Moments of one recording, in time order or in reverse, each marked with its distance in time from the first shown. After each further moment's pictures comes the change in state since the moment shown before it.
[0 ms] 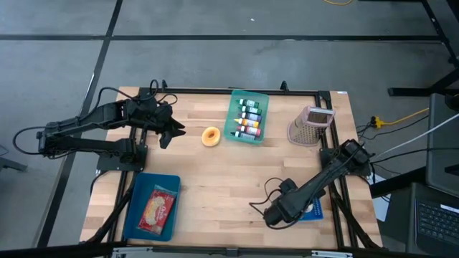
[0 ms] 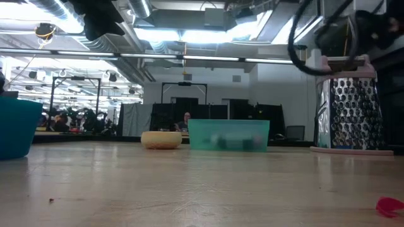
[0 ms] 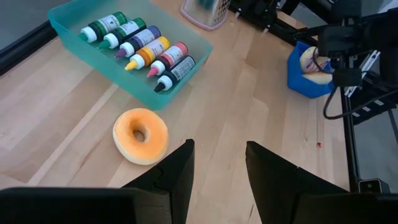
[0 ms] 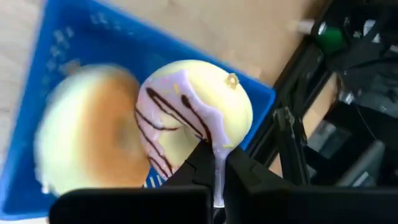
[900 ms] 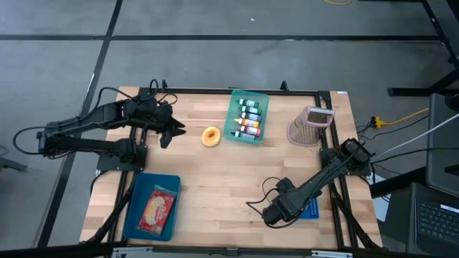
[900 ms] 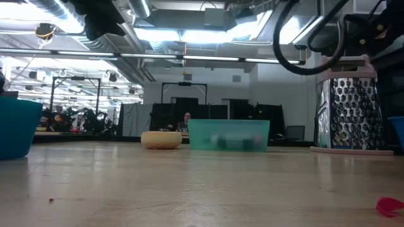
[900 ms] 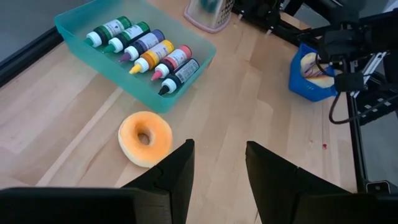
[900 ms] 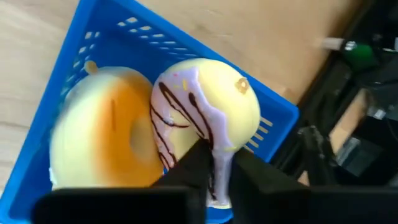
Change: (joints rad) left arm 0.000 0.001 0.000 0.005 -0.018 0.016; right arm -0.010 -0.010 -0.031 0.093 0.063 0.029
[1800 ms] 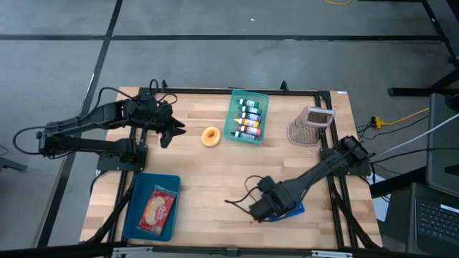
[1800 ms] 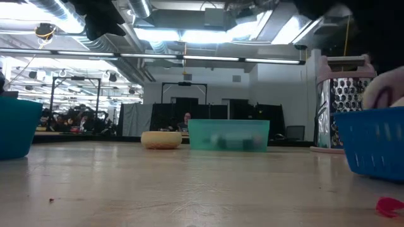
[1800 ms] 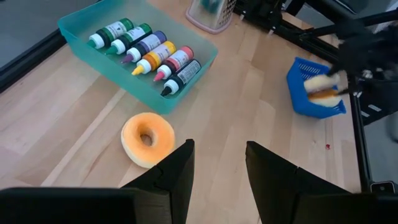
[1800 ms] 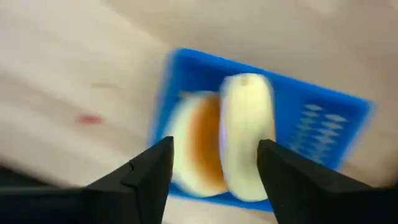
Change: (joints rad) left arm 0.000 0.000 0.000 0.000 -0.009 0.010; right arm -0.073 0.000 0.194 0.167 0.158 -0.083
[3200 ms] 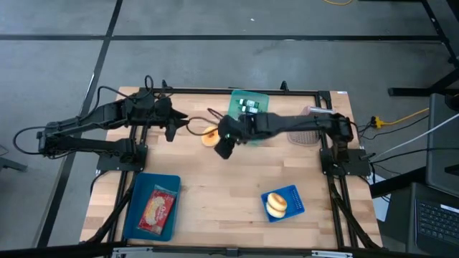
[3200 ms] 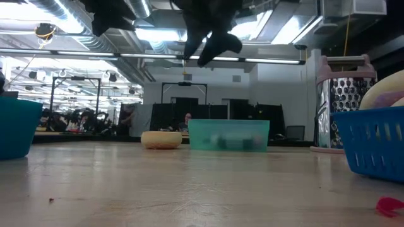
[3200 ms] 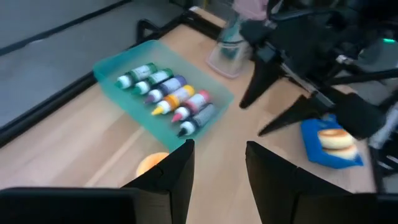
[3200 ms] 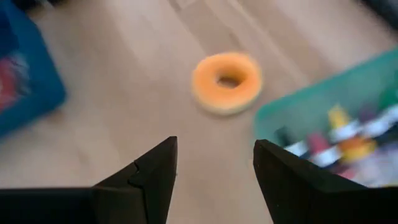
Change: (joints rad) left arm 0.000 0.004 0.000 0.137 -0.129 -0.055; right arm -0.551 0.000 0.197 0.410 0.242 -0.997
